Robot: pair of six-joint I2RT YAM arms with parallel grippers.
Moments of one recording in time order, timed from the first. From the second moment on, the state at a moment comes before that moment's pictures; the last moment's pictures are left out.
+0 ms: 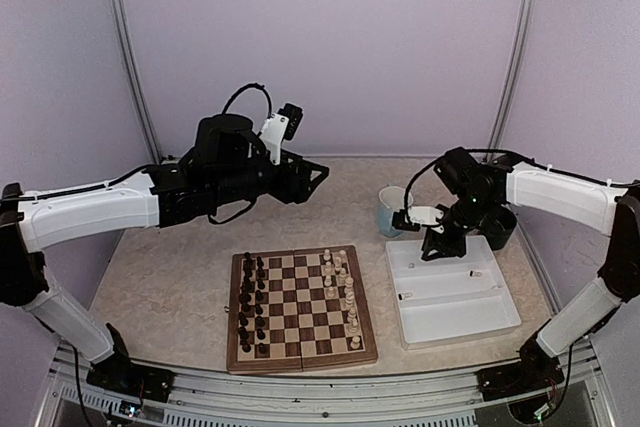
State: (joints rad) left arm -0.88 1.48 1.19 0.02 -0.08 -0.14; right arm 0.53 1.51 1.18 -0.89 -0.23 -0.80
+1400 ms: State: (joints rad) left arm -0.90 1.69 1.40 -0.09 0.04 -0.15; right arm 0.59 1.77 1.07 -0.74 -0.41 -0.87
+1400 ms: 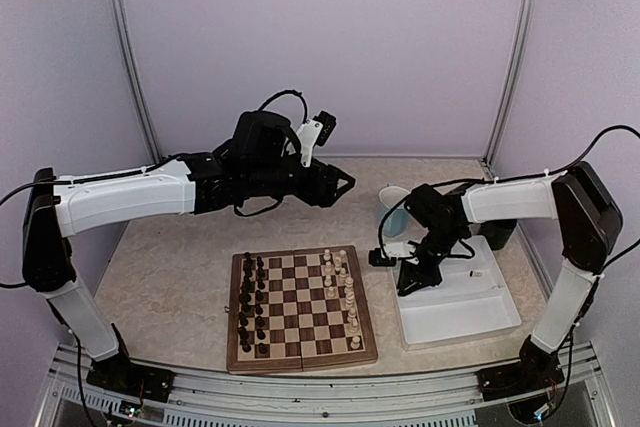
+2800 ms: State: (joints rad) left arm -1.18 2.16 1.66 0.66 -0.56 0.19; right arm 0.20 1.62 0.97 0.95 -1.28 1.20
